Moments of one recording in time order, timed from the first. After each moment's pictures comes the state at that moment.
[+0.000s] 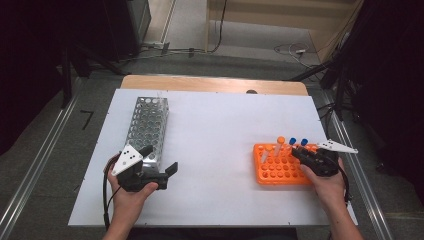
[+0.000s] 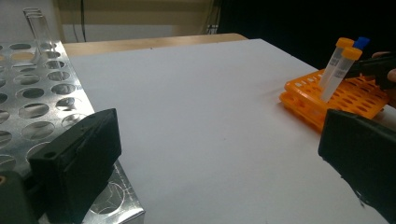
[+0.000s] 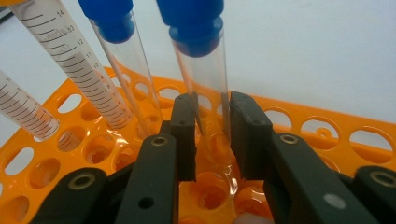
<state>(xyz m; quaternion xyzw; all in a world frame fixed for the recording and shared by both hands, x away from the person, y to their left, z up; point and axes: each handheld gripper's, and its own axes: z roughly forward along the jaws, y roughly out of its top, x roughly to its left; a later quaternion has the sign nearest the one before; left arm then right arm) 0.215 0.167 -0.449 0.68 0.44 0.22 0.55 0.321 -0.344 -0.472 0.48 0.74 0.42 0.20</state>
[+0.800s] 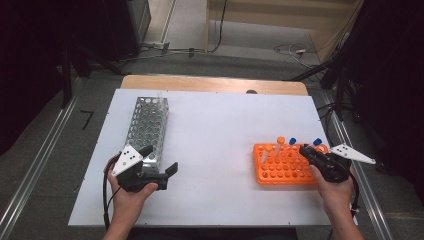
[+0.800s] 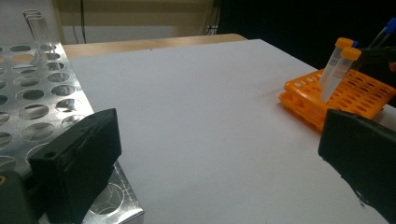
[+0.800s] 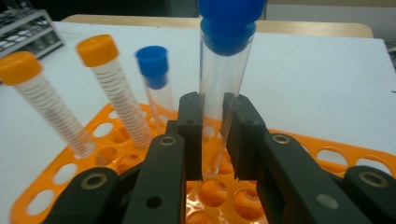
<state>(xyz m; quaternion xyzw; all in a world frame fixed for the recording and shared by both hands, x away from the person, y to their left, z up) 0.214 0.167 -0.449 0.68 0.43 0.22 0.55 0.294 -0.354 -0.452 0.46 0.71 0.48 0.23</state>
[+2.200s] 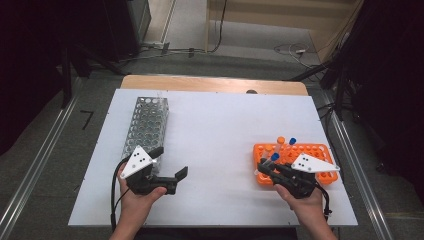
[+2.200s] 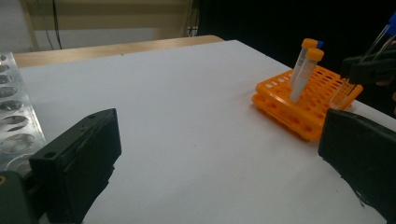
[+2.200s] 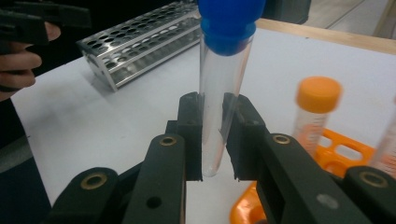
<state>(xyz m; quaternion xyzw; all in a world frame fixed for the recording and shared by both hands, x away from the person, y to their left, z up) 0.211 0.144 -0.442 0.69 0.40 0.20 0.57 0.249 -0.254 -0.435 0.30 0.78 0.53 0.13</state>
